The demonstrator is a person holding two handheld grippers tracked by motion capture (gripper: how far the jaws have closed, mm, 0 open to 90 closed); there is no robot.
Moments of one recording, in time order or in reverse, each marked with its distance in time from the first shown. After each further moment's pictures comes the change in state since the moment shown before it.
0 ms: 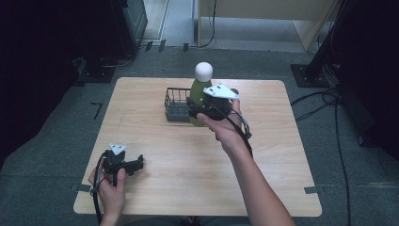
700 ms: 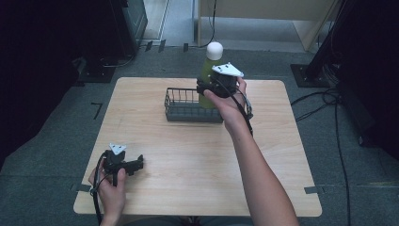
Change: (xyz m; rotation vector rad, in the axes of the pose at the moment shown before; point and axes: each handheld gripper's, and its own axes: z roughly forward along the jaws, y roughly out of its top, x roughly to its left) left arm 0.000 0.000 0.000 0.000 0.001 0.002; right arm -0.044 0.026 0.044 -0.002 -0.131 0.065
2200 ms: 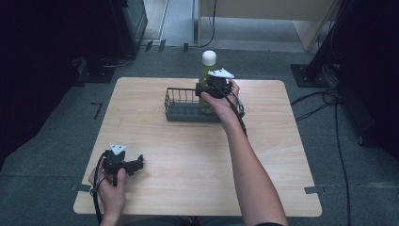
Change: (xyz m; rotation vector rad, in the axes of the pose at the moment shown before) left arm 0.000 0.000 0.000 0.000 0.000 0.000; right arm -0.012 -0.039 0.060 0.131 -0.016 0.017
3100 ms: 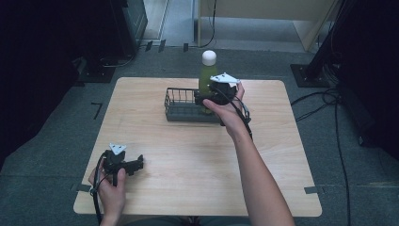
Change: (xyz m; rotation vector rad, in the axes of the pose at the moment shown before) left arm 0.000 0.000 0.000 -0.001 0.000 -0.001; right arm 0.001 -0.007 -0.034 -0.029 0.121 -0.041
